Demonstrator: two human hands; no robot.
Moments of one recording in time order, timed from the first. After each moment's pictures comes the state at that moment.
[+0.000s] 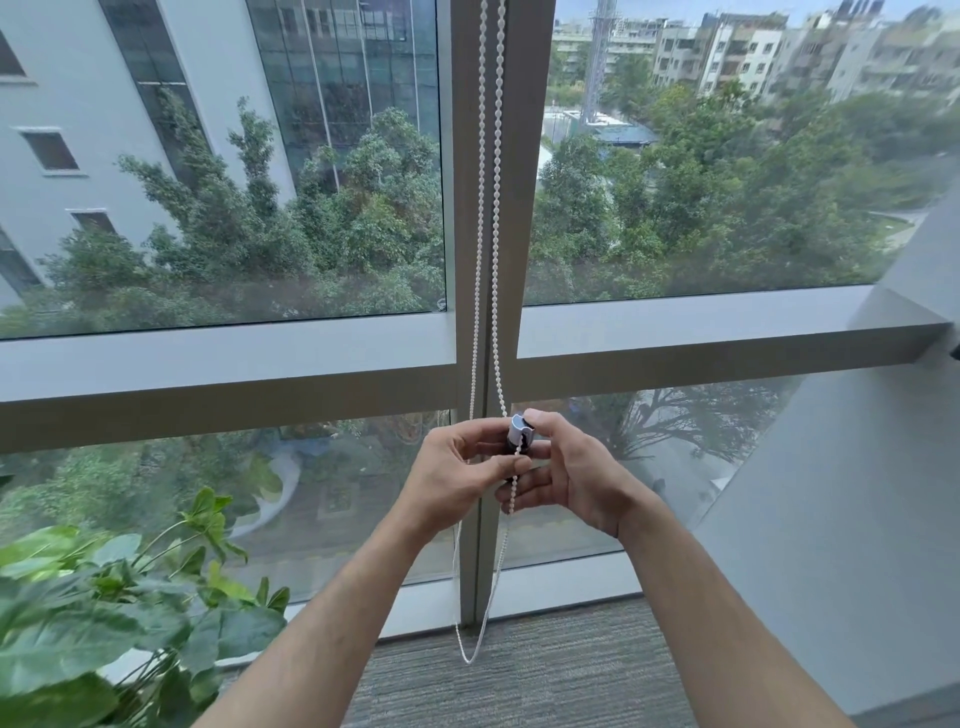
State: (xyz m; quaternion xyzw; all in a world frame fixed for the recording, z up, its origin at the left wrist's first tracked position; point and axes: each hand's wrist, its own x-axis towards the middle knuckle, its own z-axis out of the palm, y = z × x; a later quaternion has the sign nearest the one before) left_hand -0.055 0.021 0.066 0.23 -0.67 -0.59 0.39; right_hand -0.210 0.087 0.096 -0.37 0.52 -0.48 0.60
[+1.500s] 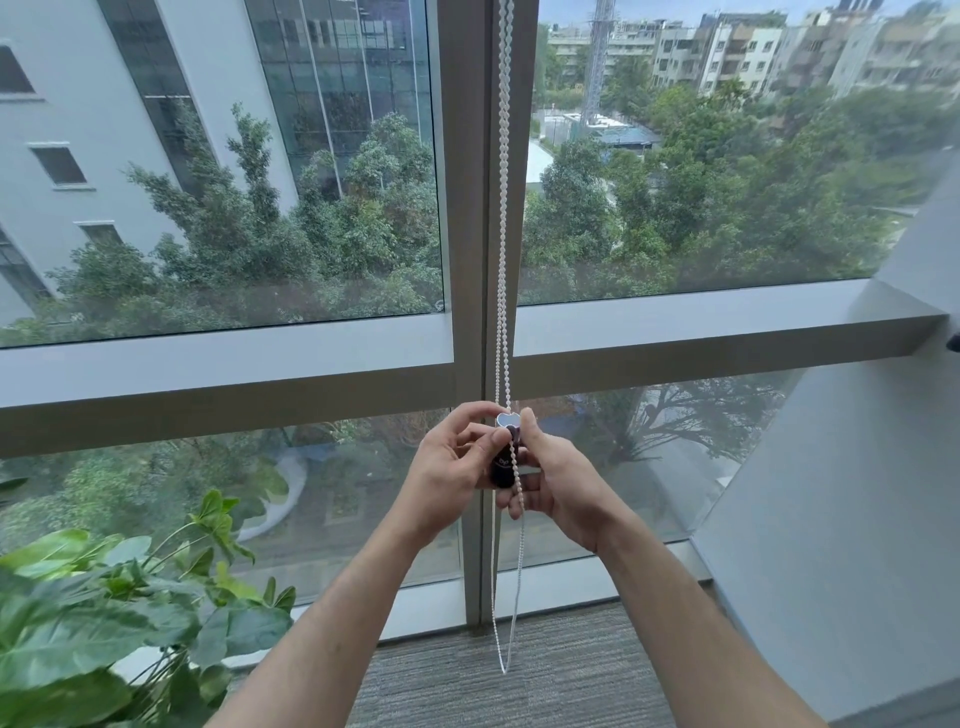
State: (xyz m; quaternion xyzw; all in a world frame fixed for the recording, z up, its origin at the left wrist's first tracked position) left_hand -0.053 0.034 0.070 0.25 -0.60 -0.65 0.40; right_hand -0.195 0.096 0.077 -0.40 0.49 -0.52 0.58
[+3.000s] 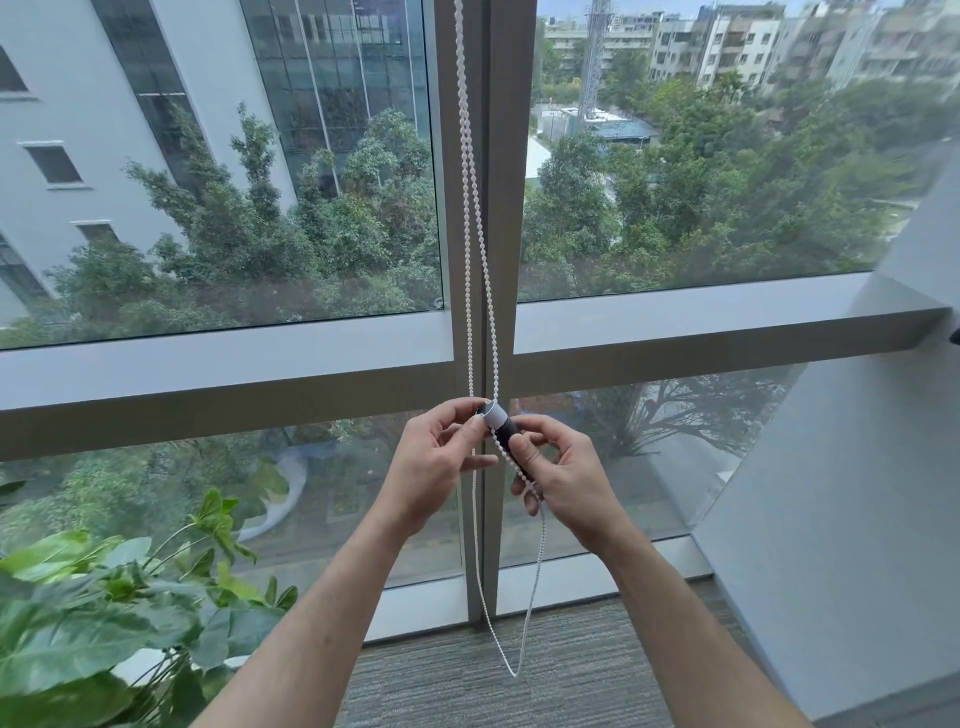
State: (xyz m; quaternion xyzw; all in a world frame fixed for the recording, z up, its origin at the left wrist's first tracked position) left_hand -0.044 0.024 0.079 0.29 -0.61 -0.61 0.42; right_hand -0.197 0.096 0.059 -0.47 0.51 -0.60 0.40
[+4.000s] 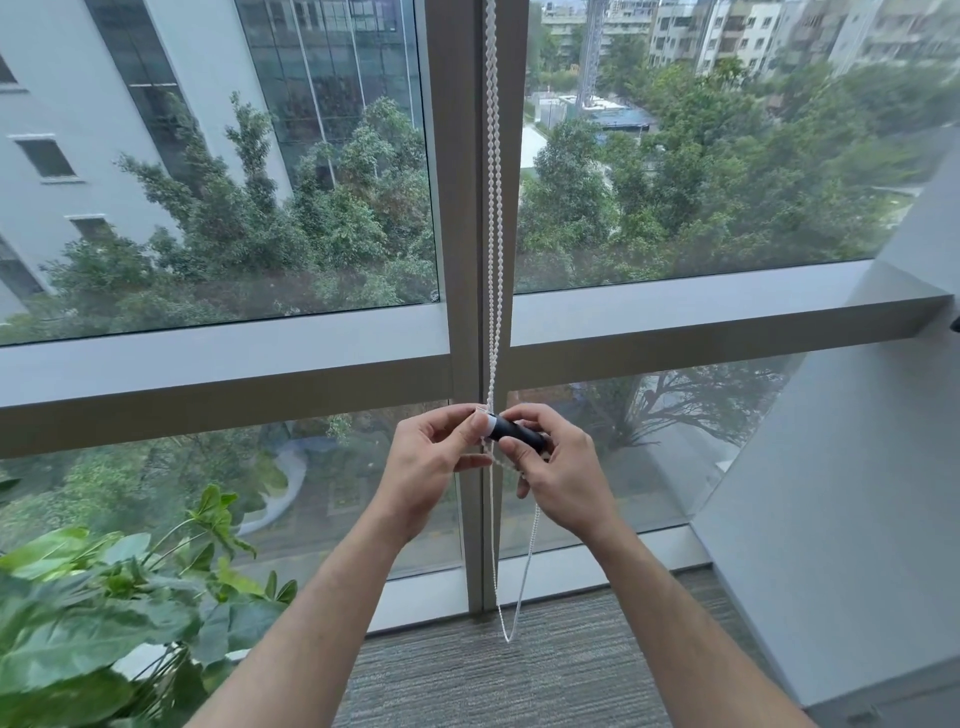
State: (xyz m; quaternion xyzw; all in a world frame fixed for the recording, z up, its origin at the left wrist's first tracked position) left_hand -0.043 0.021 0.066 0.30 -0.57 -0.65 0.41; right_hand -0.194 0.100 0.064 -0.53 0.59 -0.56 0.25
